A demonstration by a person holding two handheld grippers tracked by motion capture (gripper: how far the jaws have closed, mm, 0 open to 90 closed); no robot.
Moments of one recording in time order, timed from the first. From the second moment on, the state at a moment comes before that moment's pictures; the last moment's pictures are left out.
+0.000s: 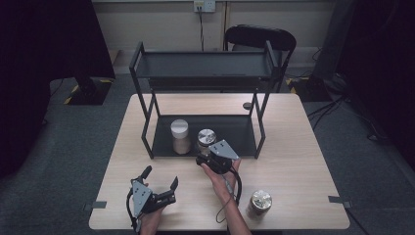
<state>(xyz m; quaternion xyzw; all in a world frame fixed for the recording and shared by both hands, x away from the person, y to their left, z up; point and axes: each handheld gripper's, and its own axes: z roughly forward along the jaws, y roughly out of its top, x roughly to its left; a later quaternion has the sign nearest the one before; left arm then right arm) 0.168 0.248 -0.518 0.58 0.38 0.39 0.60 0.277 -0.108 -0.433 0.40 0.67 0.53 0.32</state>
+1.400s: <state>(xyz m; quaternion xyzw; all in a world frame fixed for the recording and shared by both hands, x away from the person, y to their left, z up) 0.169 0.250 -0.518 0.59 0.38 0.39 0.60 0.326 -0.084 -0.451 0.43 0.69 0.49 0.32</state>
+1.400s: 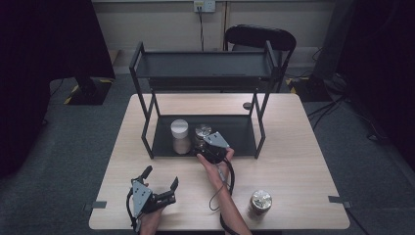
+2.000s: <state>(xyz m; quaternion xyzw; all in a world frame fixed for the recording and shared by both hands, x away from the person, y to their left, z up) 0.169 0.249 -0.518 0.59 0.38 0.39 0.60 0.331 -0.082 -0.455 0.43 0.69 0.48 0.32</state>
